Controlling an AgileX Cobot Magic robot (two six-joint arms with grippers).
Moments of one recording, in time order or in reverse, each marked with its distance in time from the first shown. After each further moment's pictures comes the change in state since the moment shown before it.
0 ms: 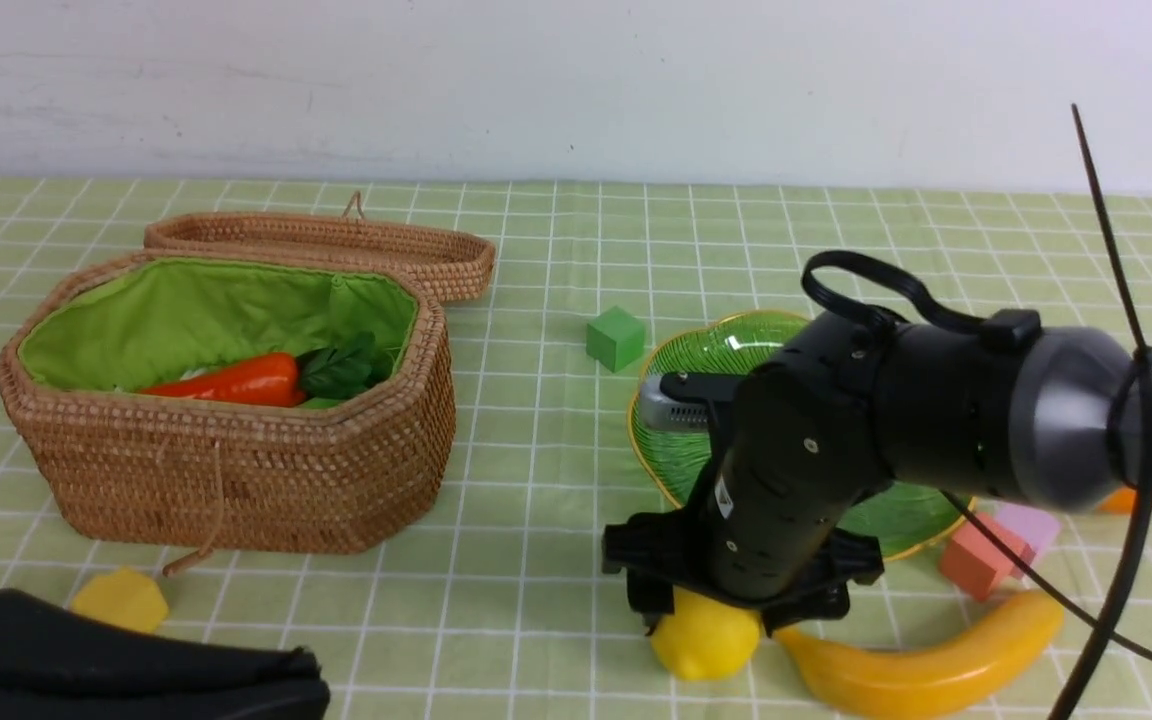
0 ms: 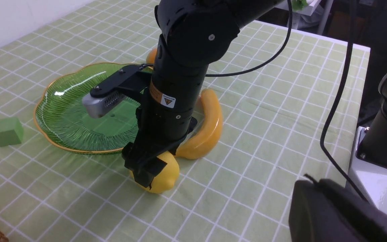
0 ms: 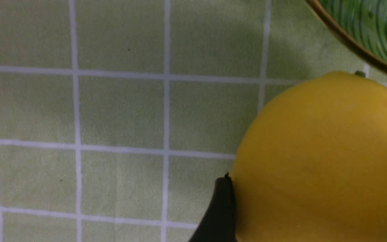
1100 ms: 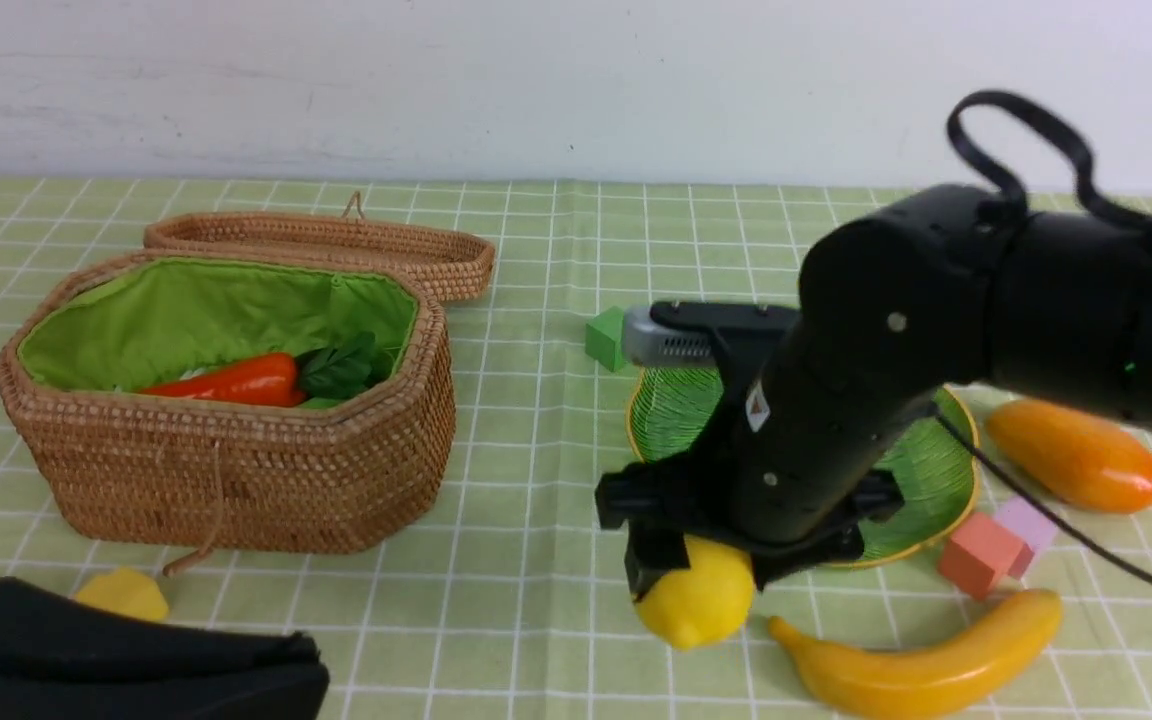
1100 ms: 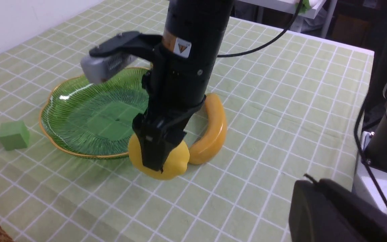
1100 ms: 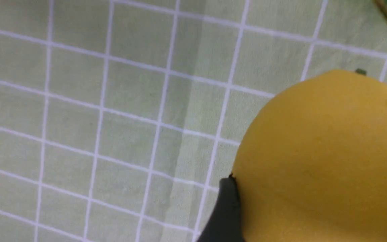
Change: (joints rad) right arm -0.026 -0.162 -0.097 0.142 0.168 -0.263; left arm 0.000 0.000 0.000 0.001 -0.030 0.000
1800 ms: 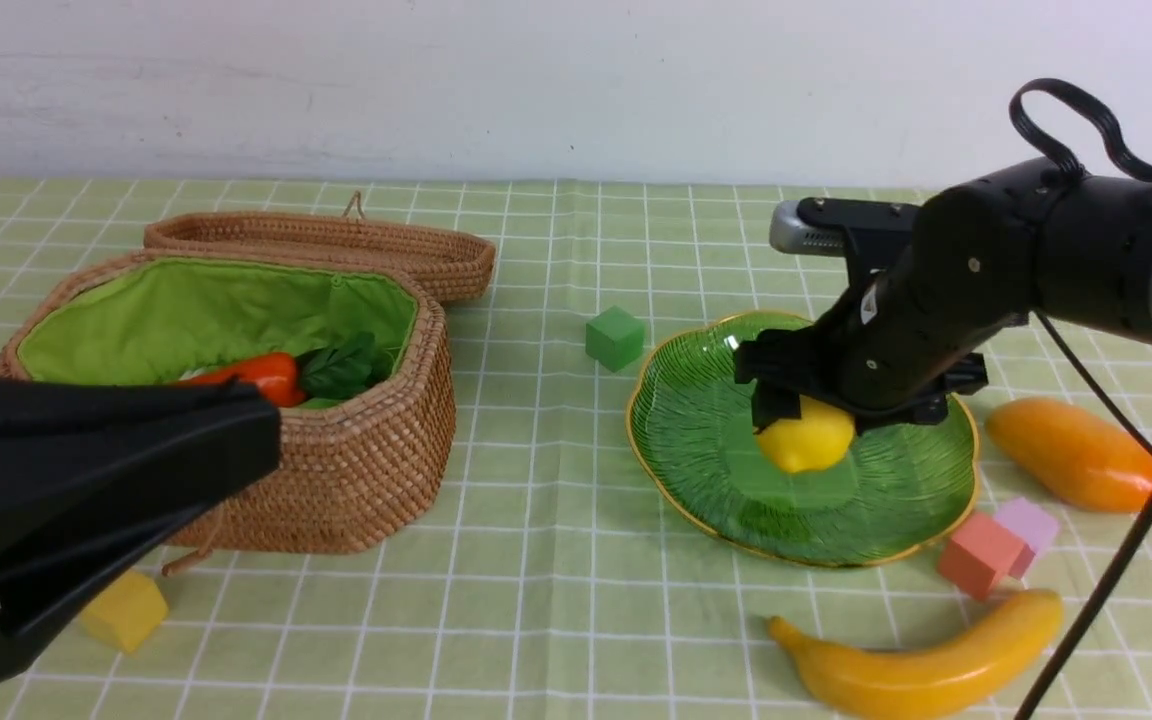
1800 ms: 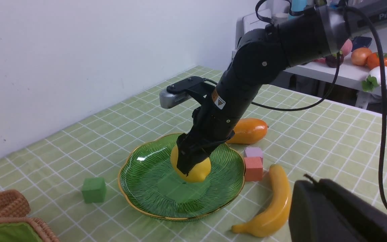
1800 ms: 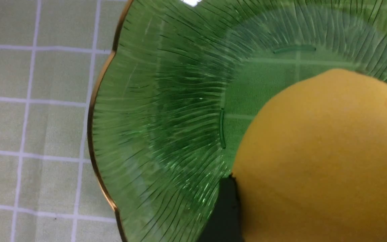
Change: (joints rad) right arm -0.281 0.165 -0.038 -0.128 -0.284 -0.075; left arm 0.000 0.000 0.000 -0.004 -0.256 0.000
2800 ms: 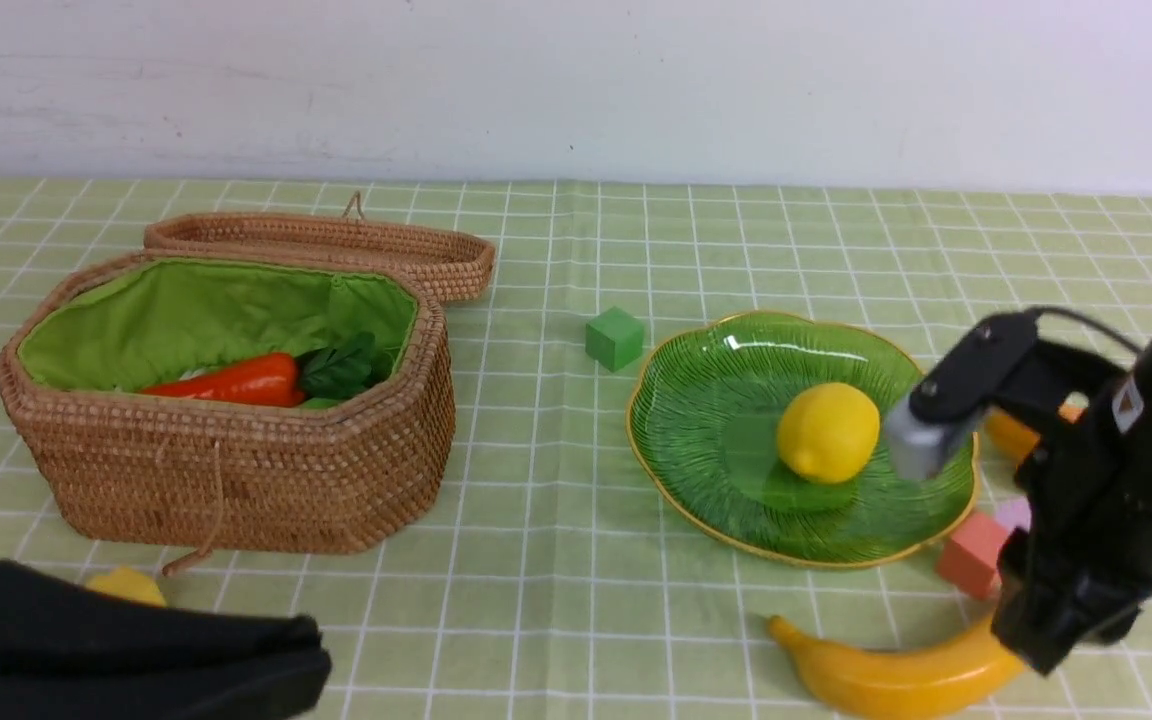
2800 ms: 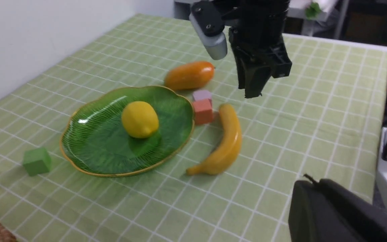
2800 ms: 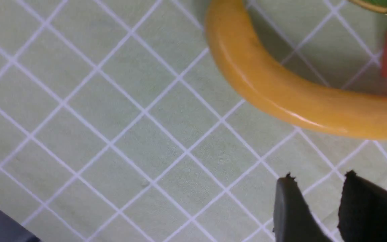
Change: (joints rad) right arm 0.001 -0.432 0.322 0.108 0.475 -0.878; left arm 0.000 0.000 0.000 -0.014 0.257 0.119
